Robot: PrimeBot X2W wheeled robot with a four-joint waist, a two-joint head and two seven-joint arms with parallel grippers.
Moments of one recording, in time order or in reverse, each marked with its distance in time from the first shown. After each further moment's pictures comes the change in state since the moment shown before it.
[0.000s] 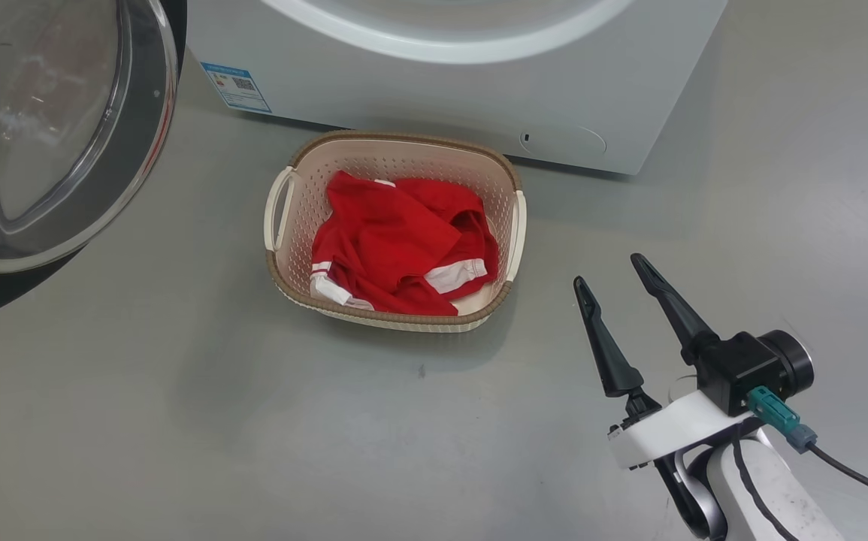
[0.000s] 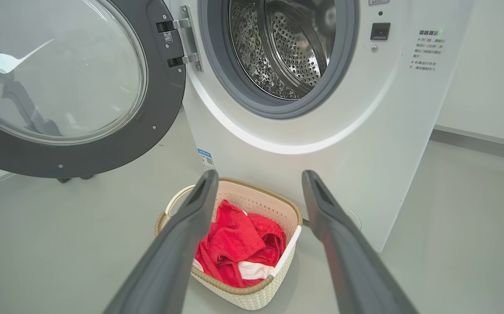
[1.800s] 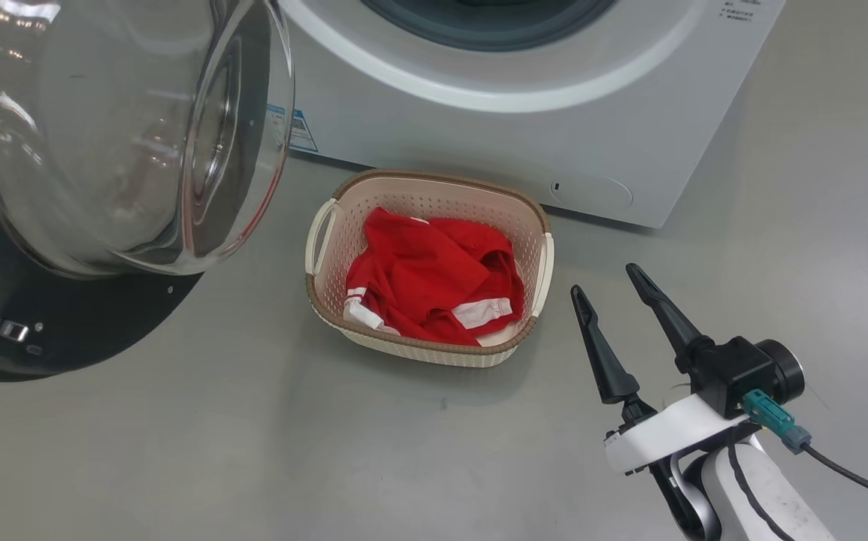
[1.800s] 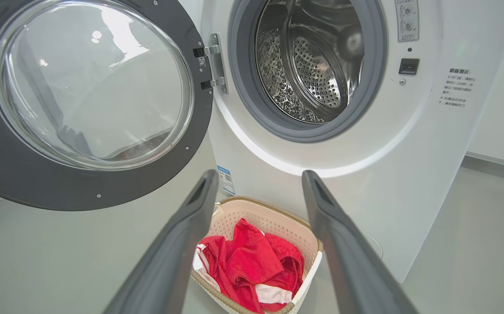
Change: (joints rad) left arm 0.078 -0.079 -0.141 0.024 -0.105 -0.194 0.658; right arm -0.001 0.016 -0.006 0.044 0.019 0.000 -0.014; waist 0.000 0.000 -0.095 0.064
